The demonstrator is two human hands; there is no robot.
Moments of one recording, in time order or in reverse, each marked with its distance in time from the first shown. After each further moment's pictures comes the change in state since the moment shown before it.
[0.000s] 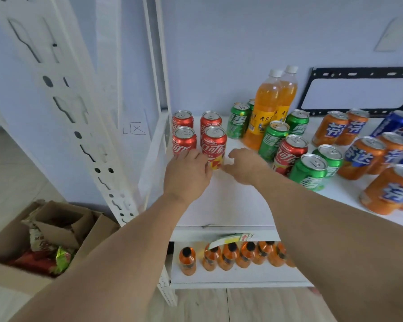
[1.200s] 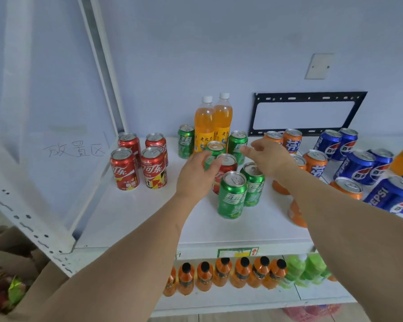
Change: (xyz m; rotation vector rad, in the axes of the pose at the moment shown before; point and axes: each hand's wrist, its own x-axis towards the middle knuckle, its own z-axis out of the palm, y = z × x) left_hand 0.070 0.170 0.032 -0.665 -0.201 -0.366; right_hand -0.032 0.188 -0.109 0.415 0.246 0.104
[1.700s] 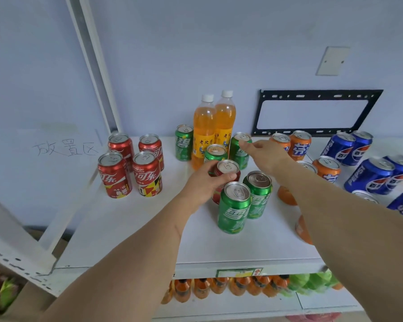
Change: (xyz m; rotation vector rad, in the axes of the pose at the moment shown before) left_hand 0.038 -0.020 0.036 -0.503 -0.298 -0.183; right_hand 0.050 -0.005 0.009 0.022 -0.087 0.064
